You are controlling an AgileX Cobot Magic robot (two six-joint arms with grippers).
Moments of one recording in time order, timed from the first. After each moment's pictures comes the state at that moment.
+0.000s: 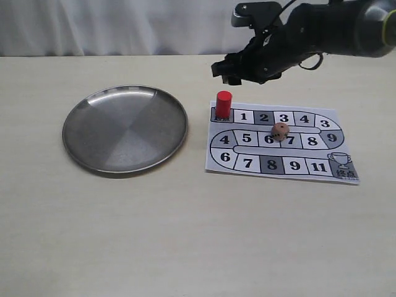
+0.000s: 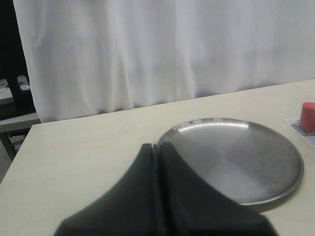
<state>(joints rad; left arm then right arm) 0.00 0.00 0.00 0.14 0.18 -0.10 0.31 2.01 -1.47 0.12 0.39 -0.02</state>
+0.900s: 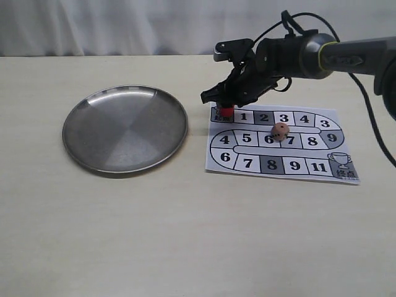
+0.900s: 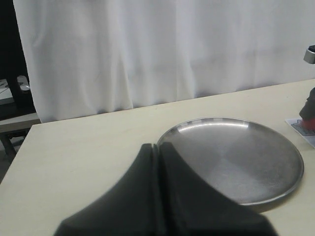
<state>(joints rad) 0.00 0.00 0.00 0.14 0.18 -0.10 0.31 2.31 -1.68 0.12 0.45 -0.07</state>
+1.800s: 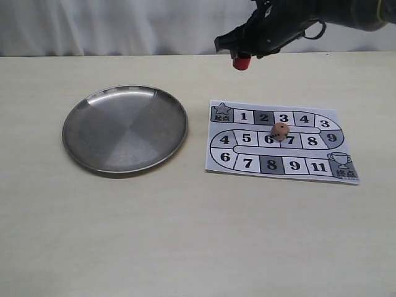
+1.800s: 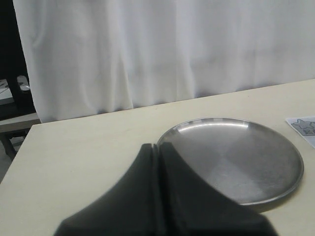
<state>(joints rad) 0.00 0.00 0.00 0.14 0.18 -0.10 0.28 2.07 -1.69 0.04 0.55 0.01</state>
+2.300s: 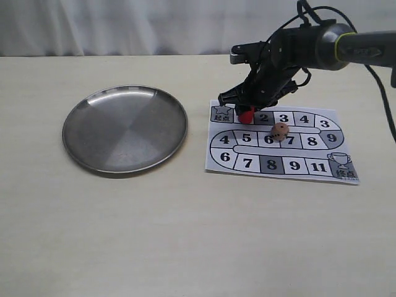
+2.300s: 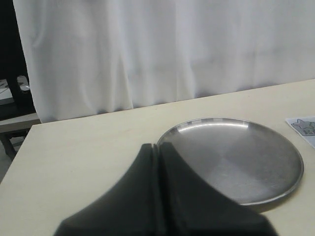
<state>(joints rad) 0.00 0.00 0.00 0.14 0.18 -0.10 0.26 2.28 -1.69 0.04 0.64 0.01</state>
